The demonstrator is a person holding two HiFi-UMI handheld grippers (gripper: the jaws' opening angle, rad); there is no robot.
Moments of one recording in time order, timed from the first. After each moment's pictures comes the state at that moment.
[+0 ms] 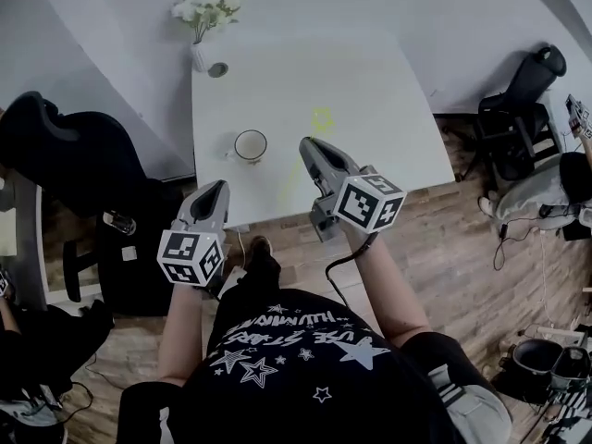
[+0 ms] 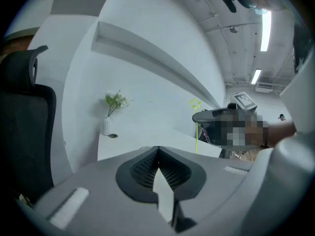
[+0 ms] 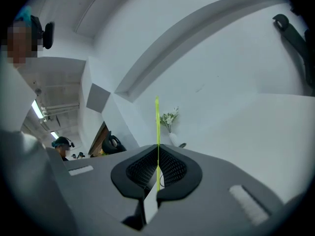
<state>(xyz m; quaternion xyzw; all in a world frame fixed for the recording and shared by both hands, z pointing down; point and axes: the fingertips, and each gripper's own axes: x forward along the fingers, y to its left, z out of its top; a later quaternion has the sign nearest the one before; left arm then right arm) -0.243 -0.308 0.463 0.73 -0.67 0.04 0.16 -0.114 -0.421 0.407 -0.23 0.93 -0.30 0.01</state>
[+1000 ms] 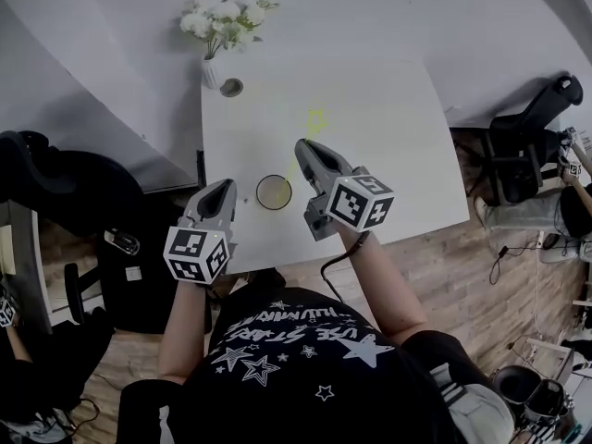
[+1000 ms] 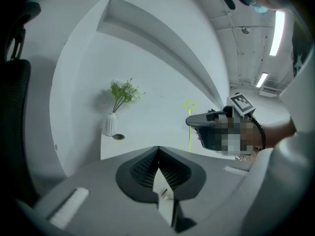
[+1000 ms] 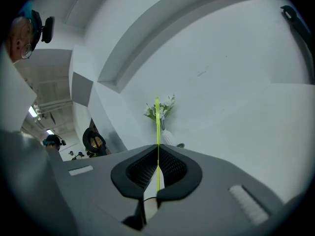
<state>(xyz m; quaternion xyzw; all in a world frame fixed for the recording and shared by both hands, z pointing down) -0.324 -0.411 0.491 0.72 -0.66 0.04 0.20 -0.222 -0.523 0.450 -0.23 0.92 -0.31 -0.03</state>
